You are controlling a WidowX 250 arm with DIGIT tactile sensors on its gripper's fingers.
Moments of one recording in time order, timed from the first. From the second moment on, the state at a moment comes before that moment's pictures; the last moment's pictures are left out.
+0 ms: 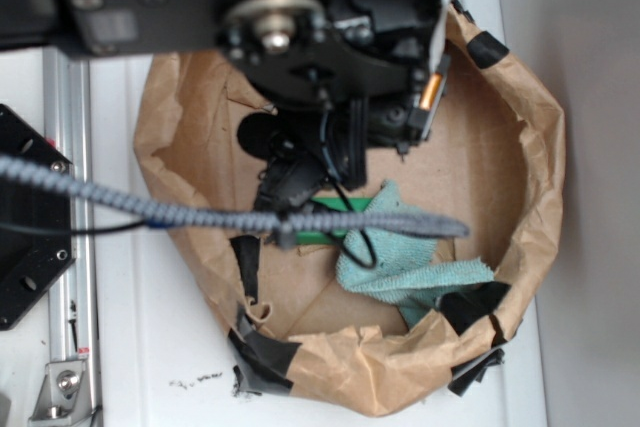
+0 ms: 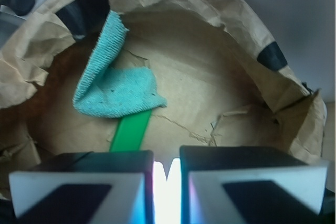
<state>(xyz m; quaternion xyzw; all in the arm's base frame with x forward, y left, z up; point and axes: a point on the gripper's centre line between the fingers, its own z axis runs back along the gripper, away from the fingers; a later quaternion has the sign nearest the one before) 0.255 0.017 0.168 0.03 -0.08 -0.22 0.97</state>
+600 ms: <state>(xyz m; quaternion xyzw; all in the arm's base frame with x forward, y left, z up) 0.235 0.044 0.092 0.07 -0.02 -0.42 0.90</state>
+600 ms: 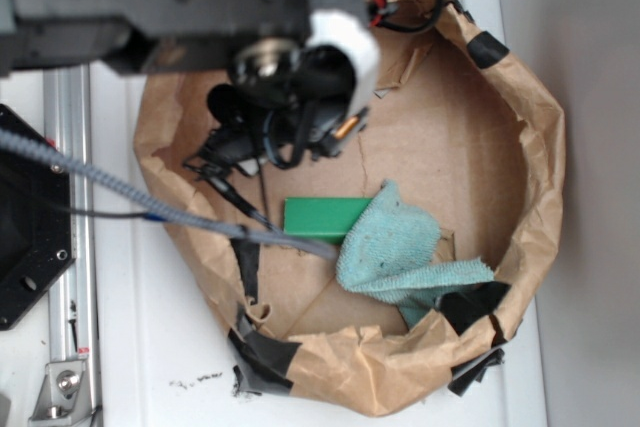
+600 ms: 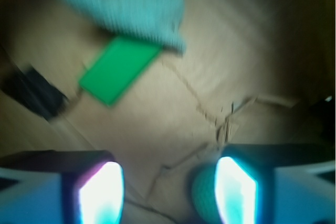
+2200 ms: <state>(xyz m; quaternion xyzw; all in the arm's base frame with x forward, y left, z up) 0.251 0.107 0.019 0.15 0.07 -0.46 0.87</state>
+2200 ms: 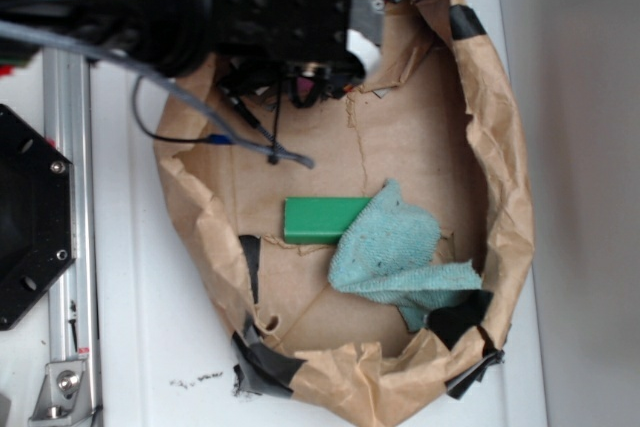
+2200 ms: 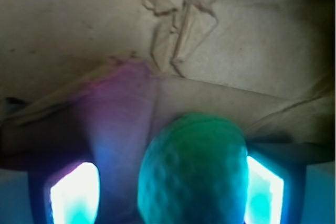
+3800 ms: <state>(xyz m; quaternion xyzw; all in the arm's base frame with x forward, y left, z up) 0.259 0.014 0.106 0.05 -0.03 -0.31 0.95</state>
